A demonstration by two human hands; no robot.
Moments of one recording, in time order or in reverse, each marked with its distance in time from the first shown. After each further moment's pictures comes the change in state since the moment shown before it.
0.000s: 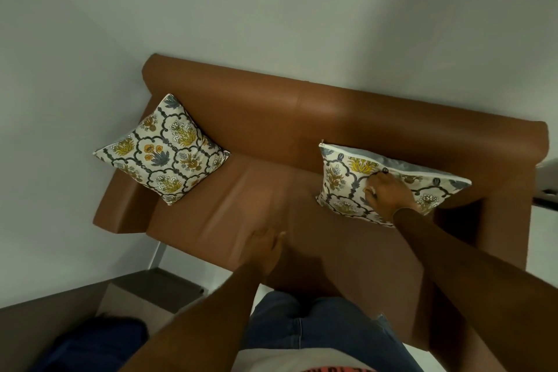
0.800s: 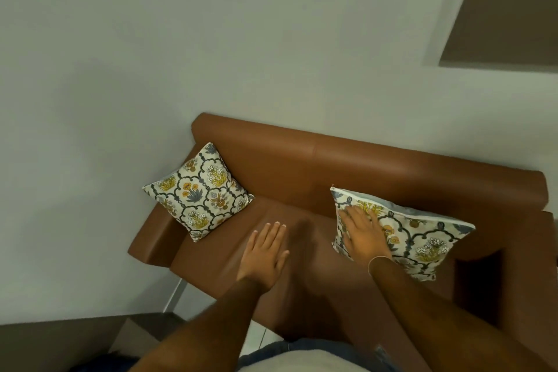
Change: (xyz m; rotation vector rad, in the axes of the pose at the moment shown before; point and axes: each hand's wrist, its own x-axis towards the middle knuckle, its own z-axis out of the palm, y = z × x) left_hand -0.035 0.013 -0.061 0.421 0.260 0.184; right_hand -0.044 -0.085 -0.012 0.004 0.135 -0.183
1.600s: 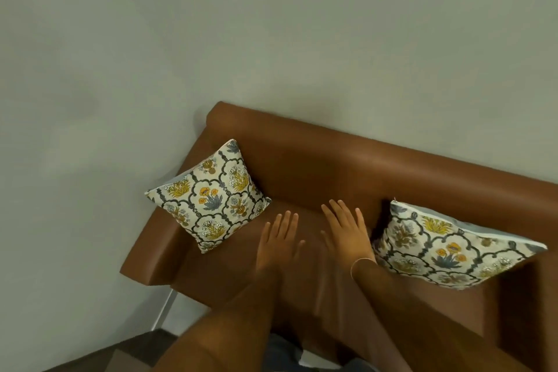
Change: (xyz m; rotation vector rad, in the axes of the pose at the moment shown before) left_hand 0.086 -0.194 0.001 -0.083 -0.062 0.051; right_hand 0.131 -0.226 0.039 -0.035 0.032 0.089
